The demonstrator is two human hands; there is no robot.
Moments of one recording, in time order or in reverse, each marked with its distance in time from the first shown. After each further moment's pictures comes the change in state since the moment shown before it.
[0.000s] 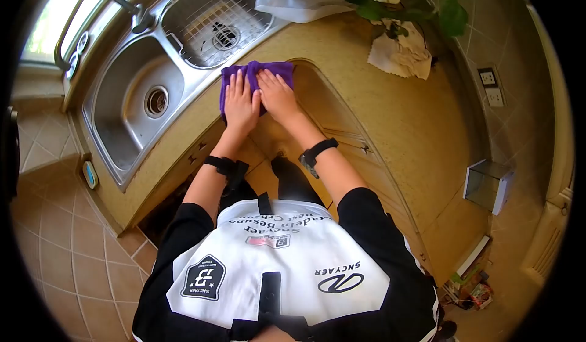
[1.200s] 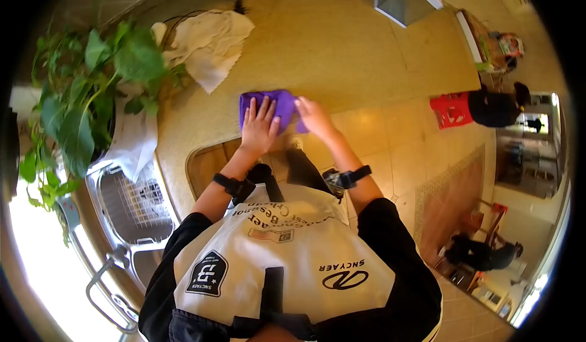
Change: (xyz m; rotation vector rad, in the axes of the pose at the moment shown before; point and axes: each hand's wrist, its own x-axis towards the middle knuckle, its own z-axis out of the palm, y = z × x) left_hand 0.034 0.227 0.106 -0.272 -0.793 1.068; right_hand -0.214 0.072 -0.171 0.343 0.551 1.408
